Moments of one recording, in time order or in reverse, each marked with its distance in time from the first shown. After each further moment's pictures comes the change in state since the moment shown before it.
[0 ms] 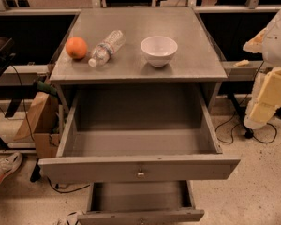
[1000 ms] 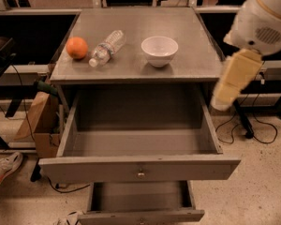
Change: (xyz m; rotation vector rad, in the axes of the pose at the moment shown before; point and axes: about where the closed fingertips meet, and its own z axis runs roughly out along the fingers) arm -0.043 -0.022 0.010 -0.024 -0.019 0.095
